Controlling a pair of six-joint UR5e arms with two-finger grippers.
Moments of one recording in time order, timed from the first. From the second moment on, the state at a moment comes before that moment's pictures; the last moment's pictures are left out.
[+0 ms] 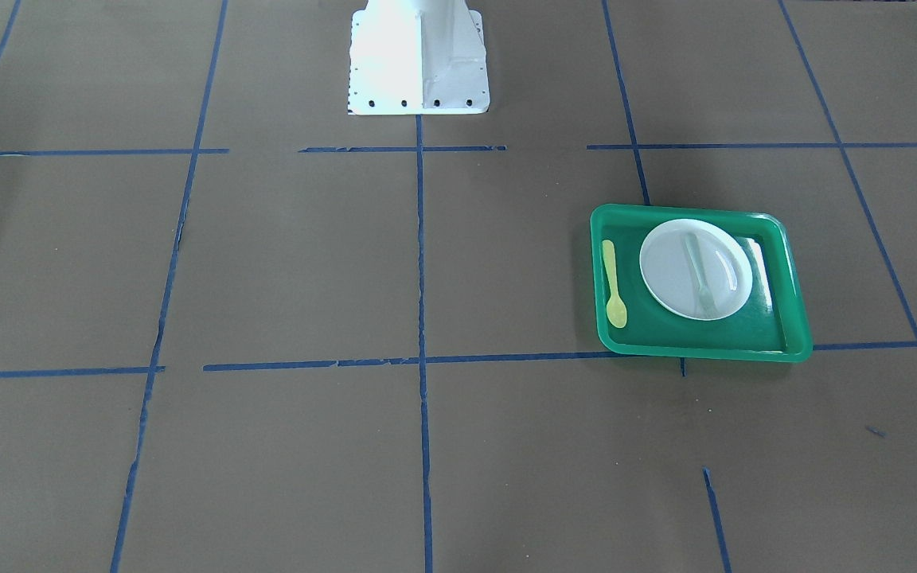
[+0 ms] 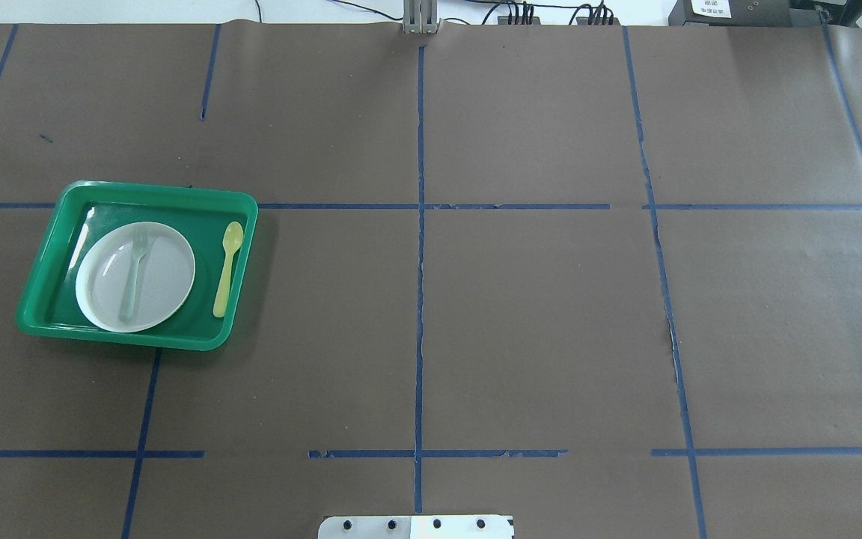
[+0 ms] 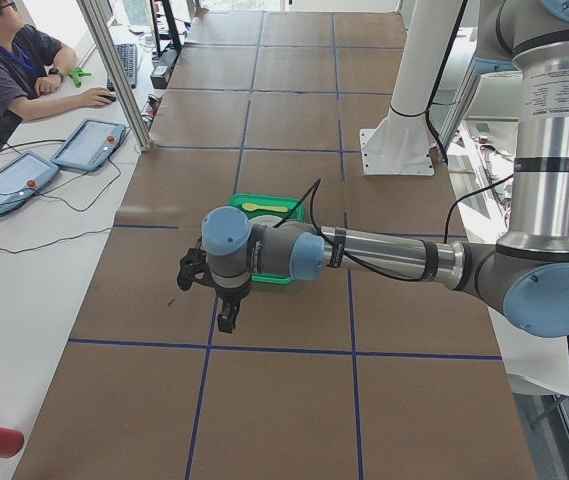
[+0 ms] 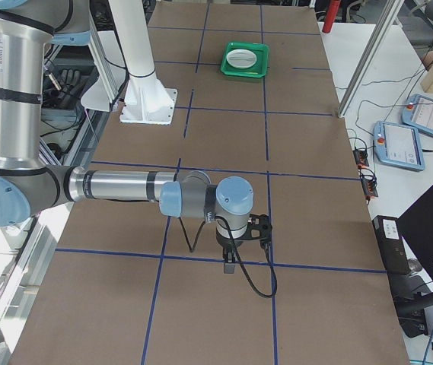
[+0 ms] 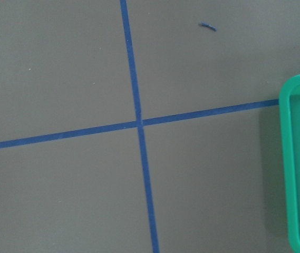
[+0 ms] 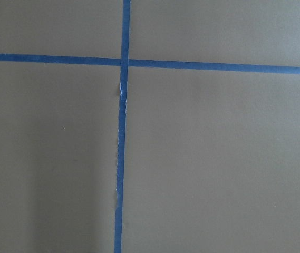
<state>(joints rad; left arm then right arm) -1.43 -1.58 -1.77 -1.63 -2.37 -0.12 1.60 -1.70 1.73 -1.63 2.29 -0.06</state>
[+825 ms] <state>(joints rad) -0.97 -1.69 -1.81 -1.86 -2.14 -0.78 1.60 -1.70 1.73 -1.63 2.29 -0.06</state>
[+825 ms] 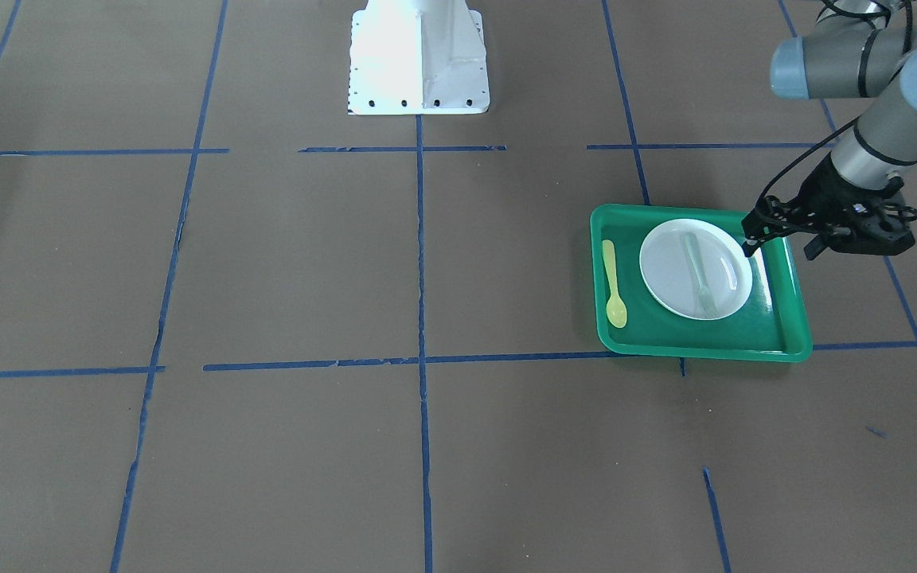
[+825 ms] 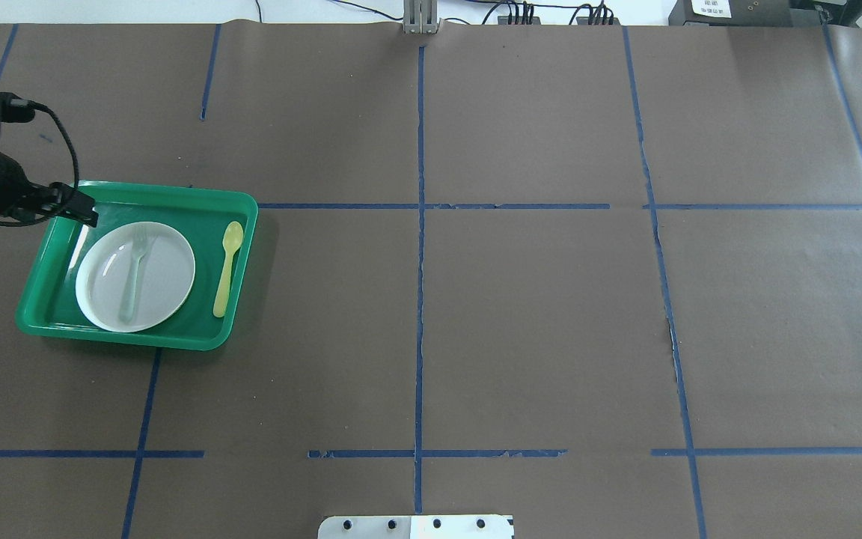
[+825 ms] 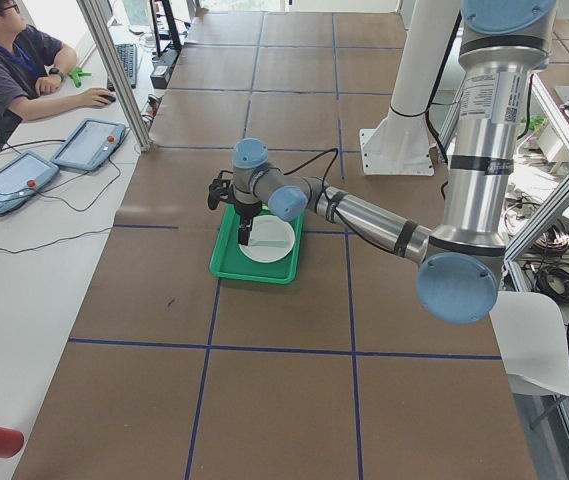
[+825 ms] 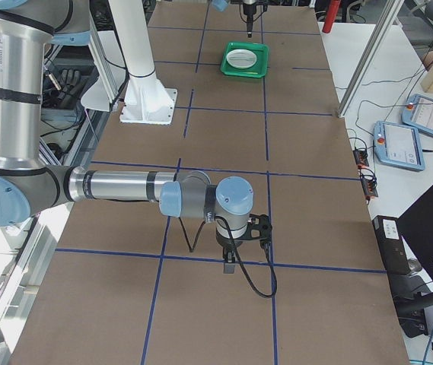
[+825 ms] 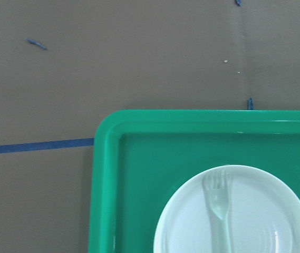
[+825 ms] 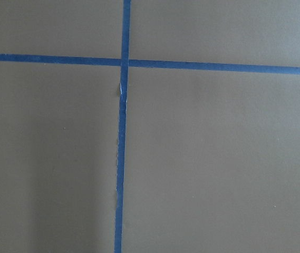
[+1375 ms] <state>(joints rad) -0.85 -1.77 -1.66 -1.92 -2.06 -0.87 1.60 -1.70 1.73 -1.63 2.29 -0.06</state>
